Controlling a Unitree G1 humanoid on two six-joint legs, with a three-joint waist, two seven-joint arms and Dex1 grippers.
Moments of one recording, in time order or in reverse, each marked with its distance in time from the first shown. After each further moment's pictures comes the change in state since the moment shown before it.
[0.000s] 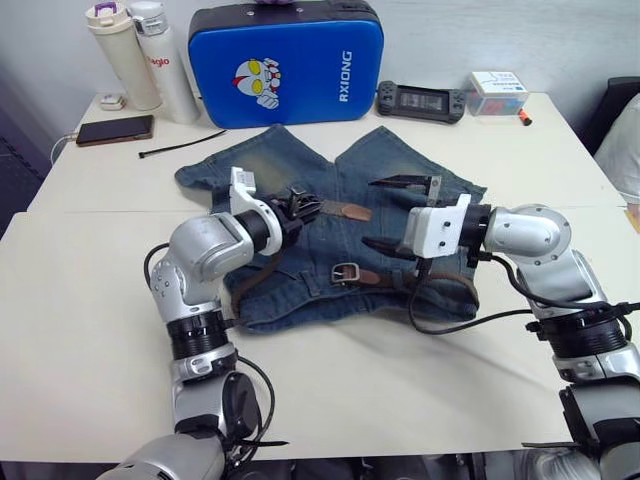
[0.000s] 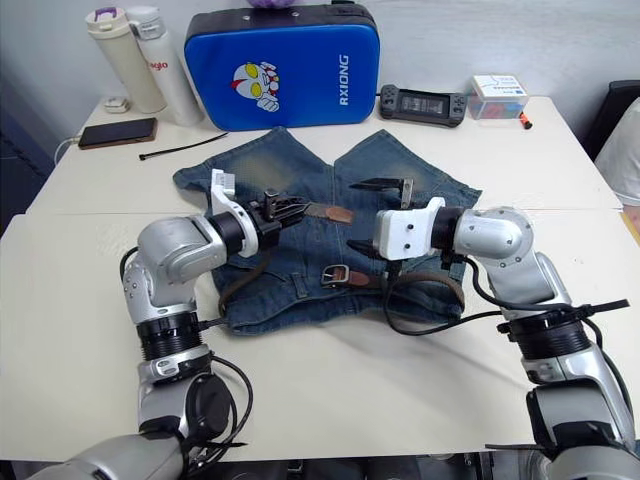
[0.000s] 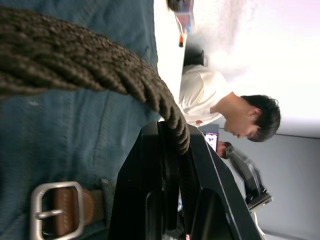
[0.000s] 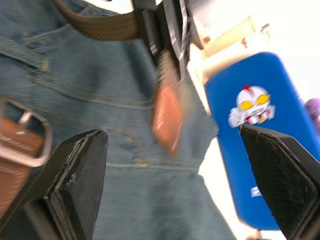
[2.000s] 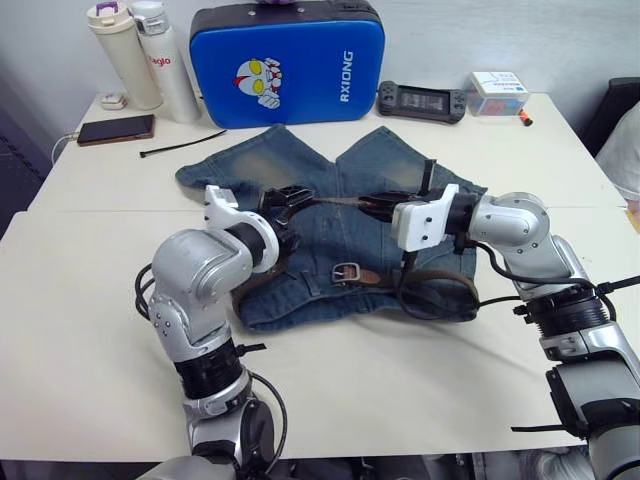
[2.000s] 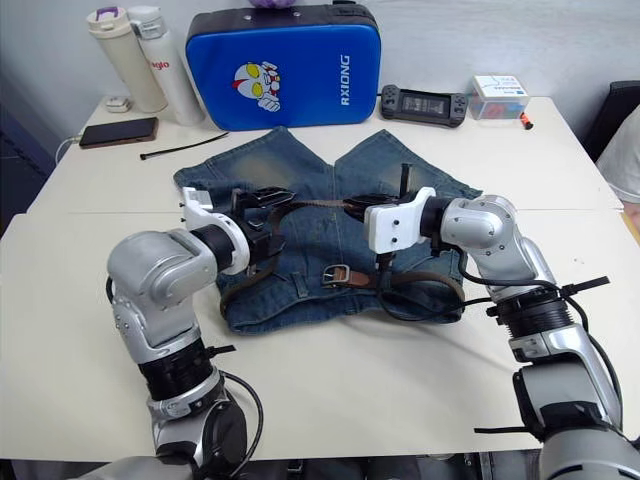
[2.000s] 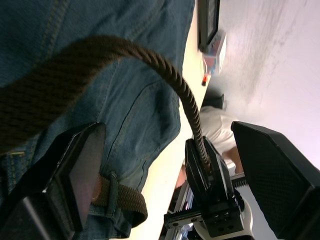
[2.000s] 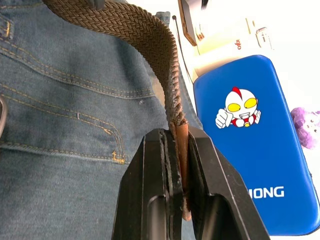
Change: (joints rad) left arm 0.113 -0.177 -0.100 -0.358 -0.002 -0.309 0.324; right arm -0.128 0.054 0.048 0.236 -0.168 -0.230 -0.110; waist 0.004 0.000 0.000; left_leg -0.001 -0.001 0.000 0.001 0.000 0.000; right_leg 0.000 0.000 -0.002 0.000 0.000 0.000
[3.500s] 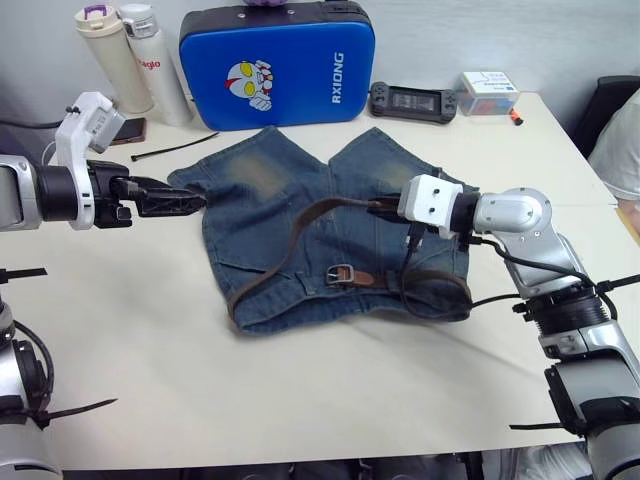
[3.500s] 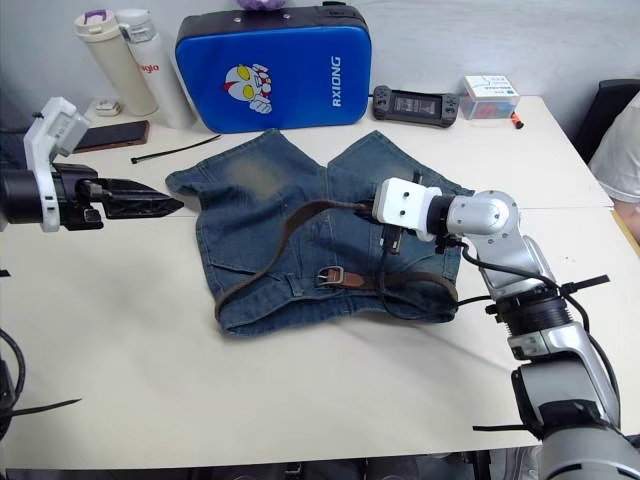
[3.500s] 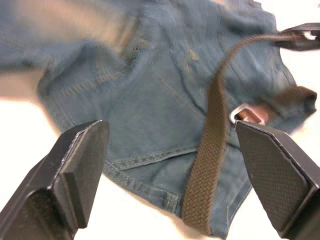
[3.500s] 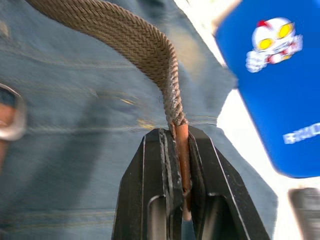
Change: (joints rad) left arm -0.269 1.203 -0.175 0.437 1.262 0.853 -2.209; right arm -0.053 0.009 -0.003 0.090 0.109 0.195 0.081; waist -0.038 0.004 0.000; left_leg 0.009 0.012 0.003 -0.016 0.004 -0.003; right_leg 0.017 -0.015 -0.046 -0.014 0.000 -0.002
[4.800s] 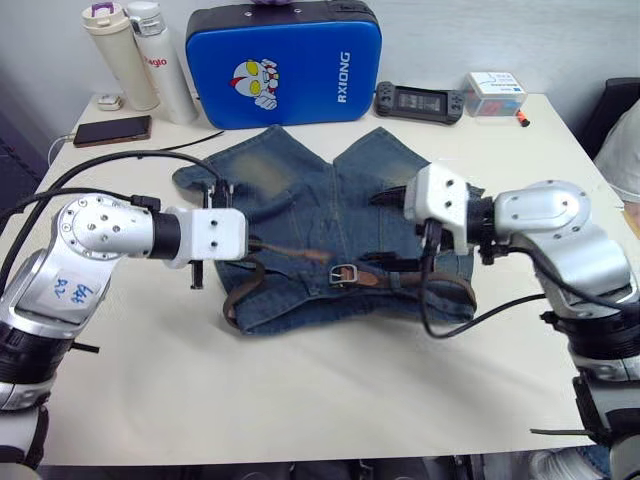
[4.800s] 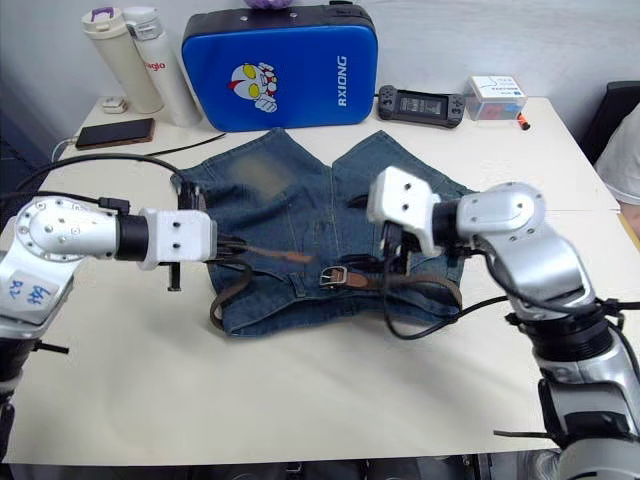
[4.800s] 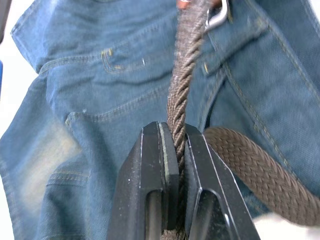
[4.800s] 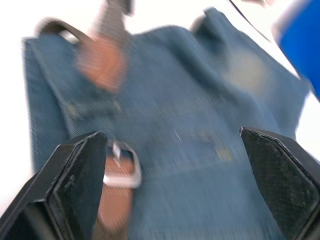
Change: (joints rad) left arm 0.247 -0.058 -0.366 -0.306 0.575 -1.312 -0.312; right arm 0.114 -0.074 -0.025 -0.673 0.327 0.796 0.150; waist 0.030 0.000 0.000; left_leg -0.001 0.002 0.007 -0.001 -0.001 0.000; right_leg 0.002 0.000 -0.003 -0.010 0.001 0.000
